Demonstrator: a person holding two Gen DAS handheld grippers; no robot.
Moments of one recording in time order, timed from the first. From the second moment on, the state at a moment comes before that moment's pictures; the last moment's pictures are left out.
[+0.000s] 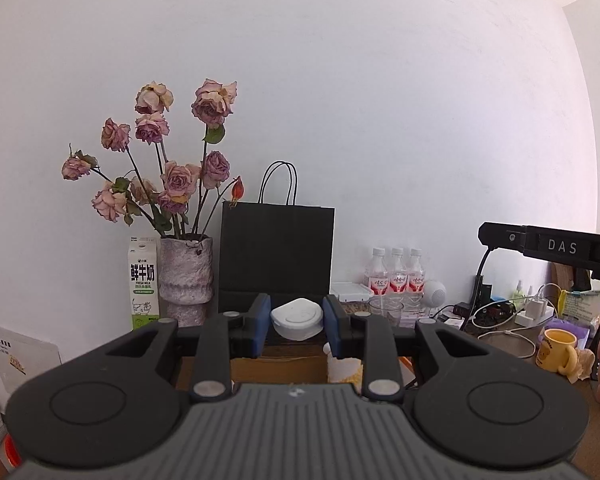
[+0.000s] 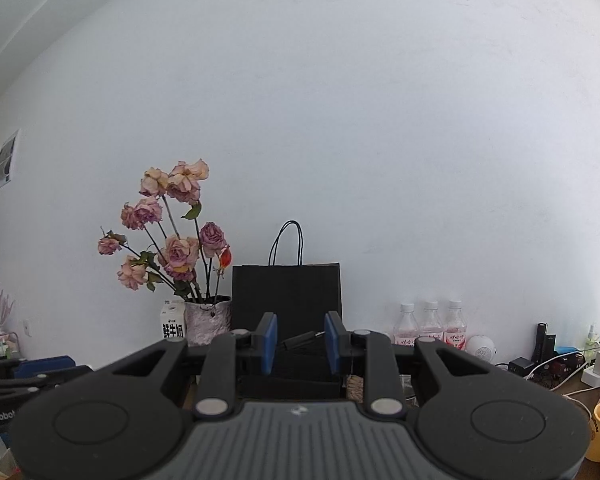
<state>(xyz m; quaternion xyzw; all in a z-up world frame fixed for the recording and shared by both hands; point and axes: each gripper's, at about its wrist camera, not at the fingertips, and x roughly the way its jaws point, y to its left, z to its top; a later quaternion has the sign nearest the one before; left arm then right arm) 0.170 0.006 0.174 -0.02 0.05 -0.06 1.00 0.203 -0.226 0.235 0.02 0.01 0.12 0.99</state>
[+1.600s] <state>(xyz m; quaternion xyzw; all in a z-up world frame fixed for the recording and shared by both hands) 0.328 0.009 0.037 -0.08 0.18 0.00 0.98 0.351 -0.199 0.051 0.02 0.22 0.13 0.97</state>
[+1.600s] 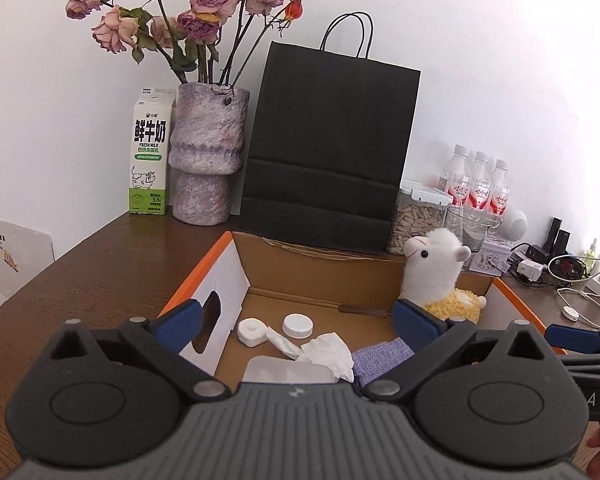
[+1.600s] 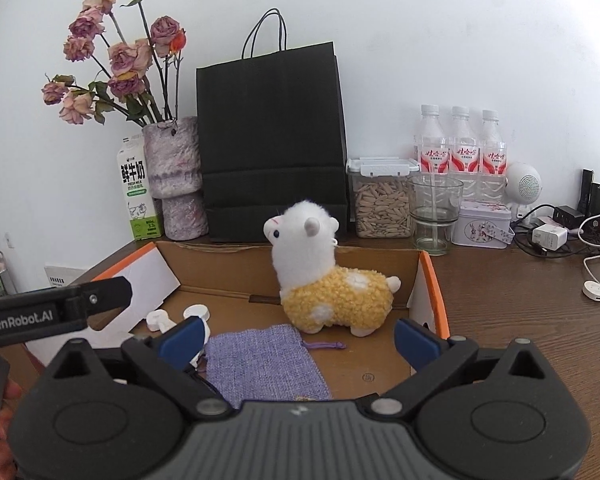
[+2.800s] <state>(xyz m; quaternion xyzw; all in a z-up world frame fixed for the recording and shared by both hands) 0.240 0.037 0.031 -0.09 0.10 -0.01 0.99 0.258 -0.194 0.035 -0.06 0.16 0.15 0.97</state>
